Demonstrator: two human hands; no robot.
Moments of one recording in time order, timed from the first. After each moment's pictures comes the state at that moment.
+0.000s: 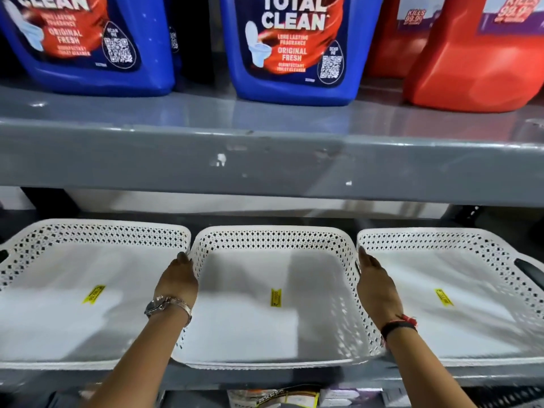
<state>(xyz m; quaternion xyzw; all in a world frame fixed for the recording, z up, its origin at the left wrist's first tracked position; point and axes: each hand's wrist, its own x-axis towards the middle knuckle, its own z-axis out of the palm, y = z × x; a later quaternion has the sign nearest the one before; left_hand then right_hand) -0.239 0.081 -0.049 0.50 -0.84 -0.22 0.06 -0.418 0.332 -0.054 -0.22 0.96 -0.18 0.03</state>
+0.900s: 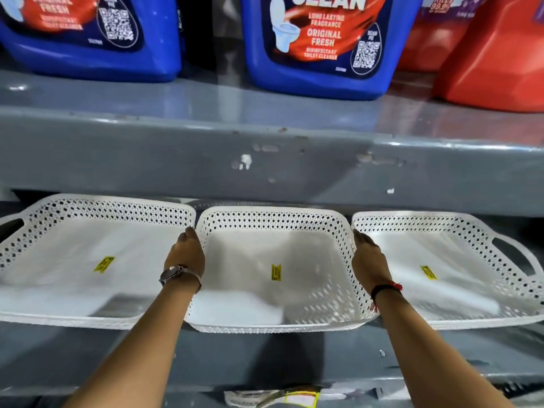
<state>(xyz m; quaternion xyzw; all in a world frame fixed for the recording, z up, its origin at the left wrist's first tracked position) -0.276 0.060 -0.053 0.46 -0.87 -0.18 0.09 -0.455 0.306 -0.052 -0.21 0.95 -0.21 0.02</state>
